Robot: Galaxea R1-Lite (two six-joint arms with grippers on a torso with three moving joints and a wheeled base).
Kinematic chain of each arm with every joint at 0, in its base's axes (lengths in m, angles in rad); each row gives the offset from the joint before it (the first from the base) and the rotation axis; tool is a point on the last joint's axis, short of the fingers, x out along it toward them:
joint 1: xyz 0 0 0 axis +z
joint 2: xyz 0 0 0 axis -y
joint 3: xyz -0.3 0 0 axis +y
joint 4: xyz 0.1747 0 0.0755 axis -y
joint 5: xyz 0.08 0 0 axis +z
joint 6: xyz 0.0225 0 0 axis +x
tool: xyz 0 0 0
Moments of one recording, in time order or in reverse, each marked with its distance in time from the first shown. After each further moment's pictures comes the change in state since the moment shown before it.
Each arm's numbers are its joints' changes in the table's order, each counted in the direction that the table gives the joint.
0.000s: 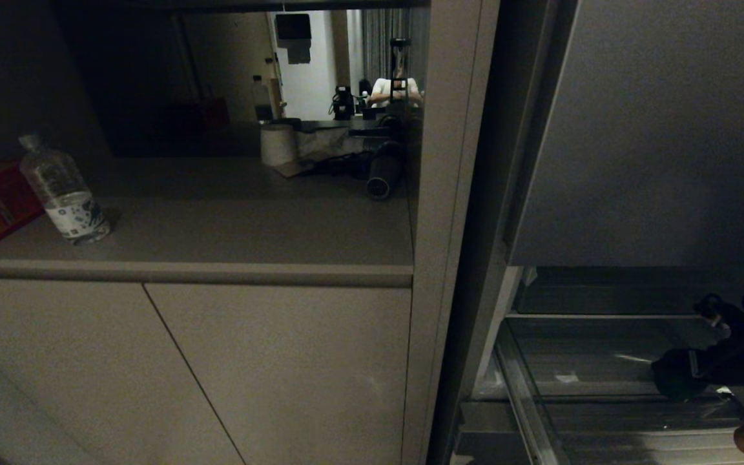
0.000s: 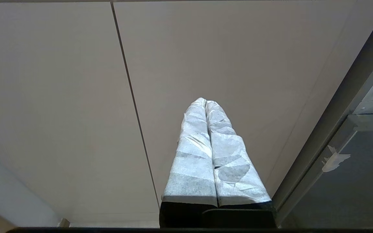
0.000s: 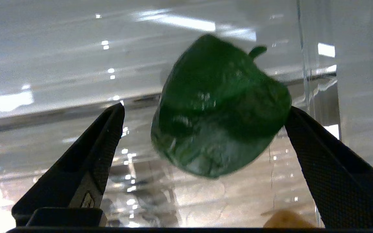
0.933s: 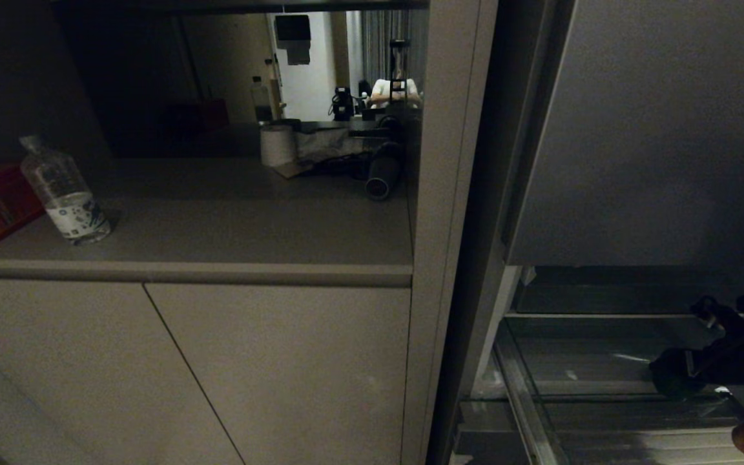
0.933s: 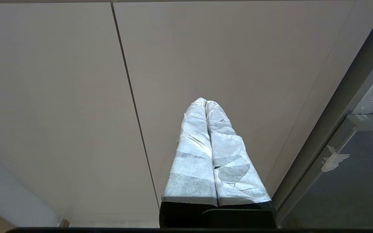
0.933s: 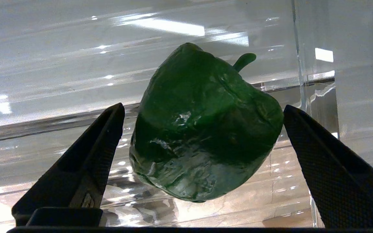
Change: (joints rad) left arm 0.000 0.000 0.000 0.000 0.000 0.000; right arm 0.002 -0.071 -0.061 -0.001 0.002 -0.004
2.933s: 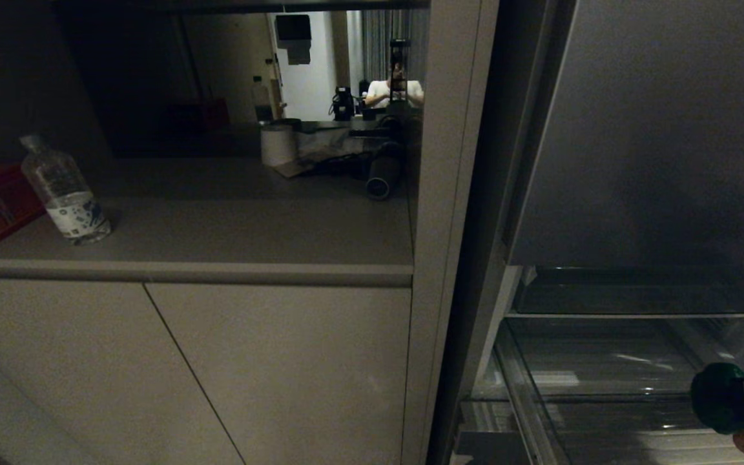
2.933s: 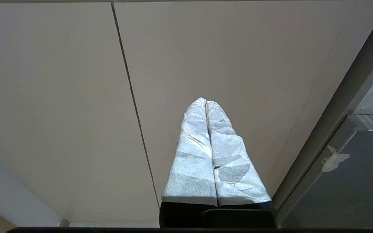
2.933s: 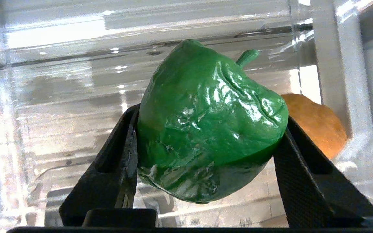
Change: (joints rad) left arm 0.000 0.000 0.000 0.000 0.000 0.000; right arm 0.001 0.609 0.496 -0.001 0.000 -0.011
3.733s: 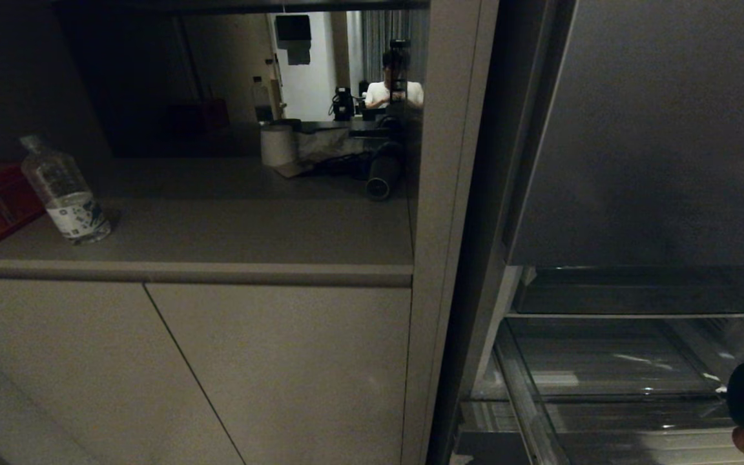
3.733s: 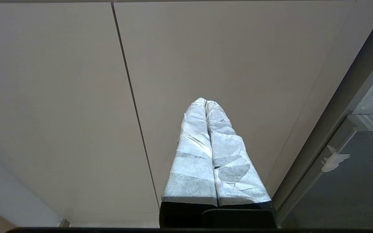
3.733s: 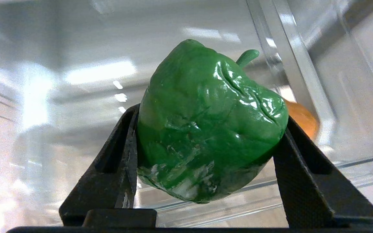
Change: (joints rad) left arm 0.000 0.000 0.000 0.000 0.000 0.000; right arm 0.028 0.464 0.178 0.000 -0.005 0.118
